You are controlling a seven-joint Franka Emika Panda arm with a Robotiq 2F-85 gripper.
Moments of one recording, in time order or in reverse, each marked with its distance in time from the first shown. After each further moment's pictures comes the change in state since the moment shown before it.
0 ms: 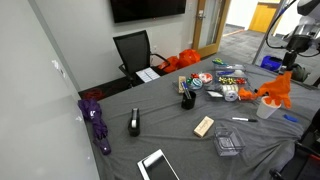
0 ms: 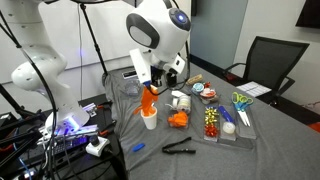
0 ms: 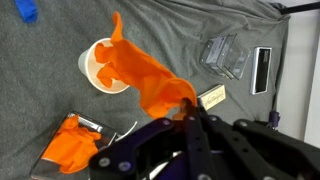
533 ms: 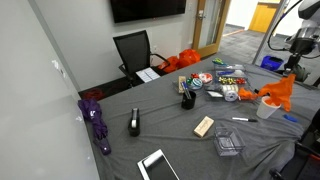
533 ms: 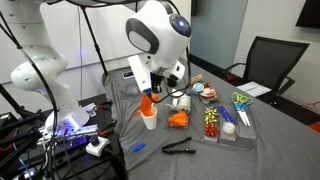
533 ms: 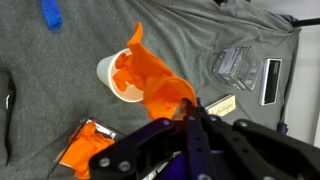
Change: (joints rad) arm -0.036 0.024 0.000 0.000 -0.046 0.017 -0.073
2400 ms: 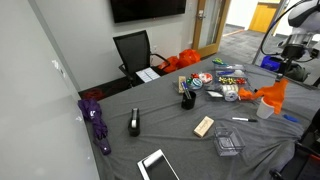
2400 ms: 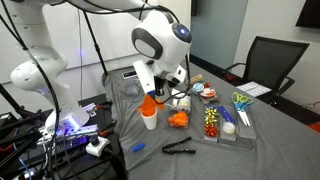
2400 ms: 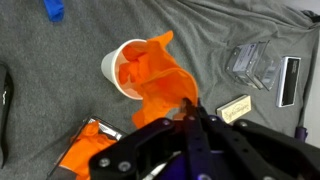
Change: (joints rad) arm -0.005 0.031 0.063 -0.032 -0.012 0.101 0.041
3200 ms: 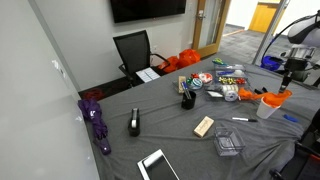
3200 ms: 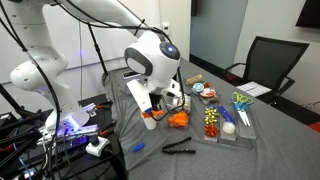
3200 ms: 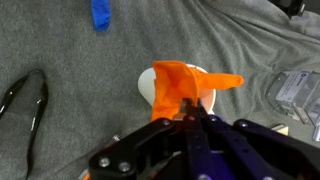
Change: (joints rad) arm -0.017 0.003 -0.007 -0.162 -0.069 0.247 -0.157
